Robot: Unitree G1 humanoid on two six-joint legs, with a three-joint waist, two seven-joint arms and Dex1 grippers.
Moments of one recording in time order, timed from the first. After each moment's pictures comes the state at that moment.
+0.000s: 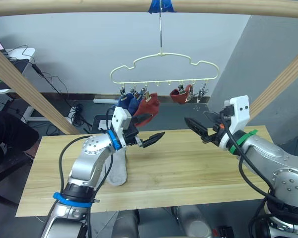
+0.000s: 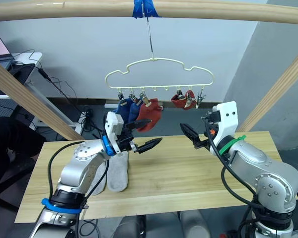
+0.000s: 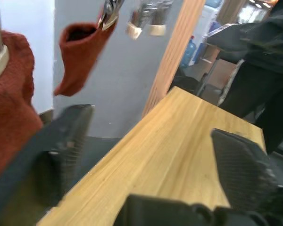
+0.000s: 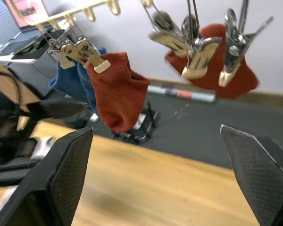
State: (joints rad) left arm -0.31 0.47 -0.07 -0.12 -0.42 0.24 -0.92; right arm -0.34 -0.36 -0.17 -0.75 0.88 1.14 -0.04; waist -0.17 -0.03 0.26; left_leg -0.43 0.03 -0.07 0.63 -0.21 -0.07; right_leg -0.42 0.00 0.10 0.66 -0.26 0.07
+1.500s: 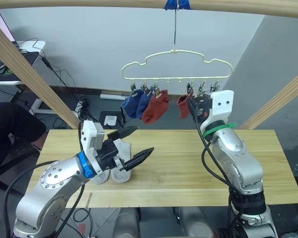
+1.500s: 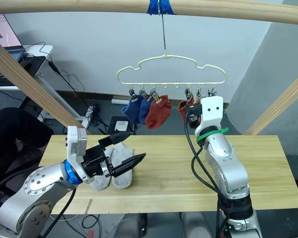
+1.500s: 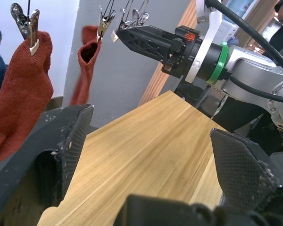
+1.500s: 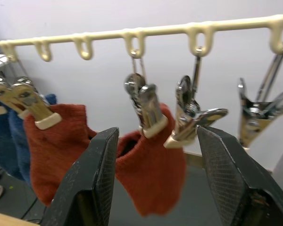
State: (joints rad) left arm 0.03 0.63 0.13 -0.68 -0.70 0.50 -0.67; right arm -0.38 -0.15 0.08 -0.43 0.17 0.61 -0.03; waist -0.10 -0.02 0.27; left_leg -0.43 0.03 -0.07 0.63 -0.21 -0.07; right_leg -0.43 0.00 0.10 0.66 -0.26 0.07
